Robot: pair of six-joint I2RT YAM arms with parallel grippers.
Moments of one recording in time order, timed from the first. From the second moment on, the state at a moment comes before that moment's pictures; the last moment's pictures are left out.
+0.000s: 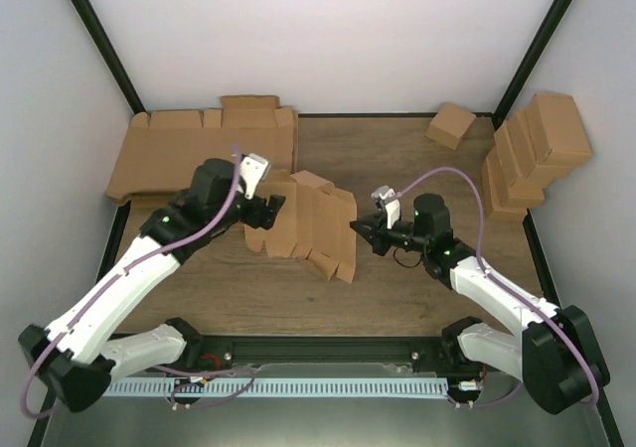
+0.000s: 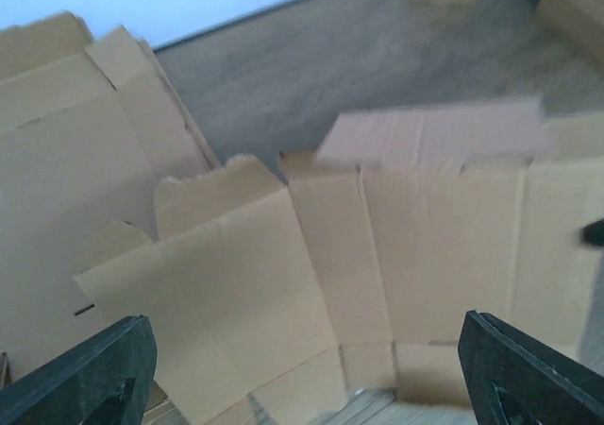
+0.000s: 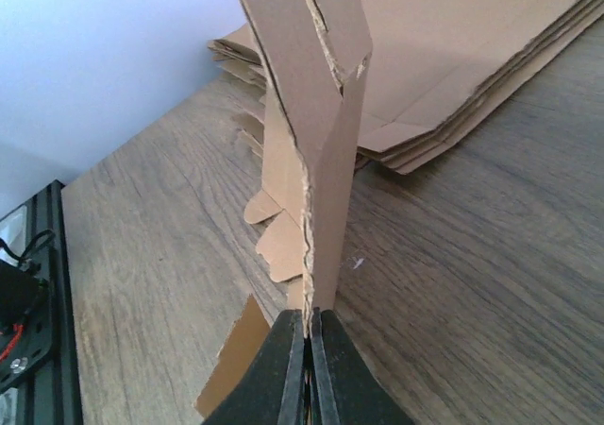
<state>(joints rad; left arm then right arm) -0.62 1.03 1.11 -0.64 -0.04 -0.10 0.42 1.08 0.50 0.18 -0.66 0.15</state>
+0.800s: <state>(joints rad) -0.40 1.30 1.06 -0.52 0.15 0.71 0.44 1.05 0.53 0.06 -0.63 0.03</state>
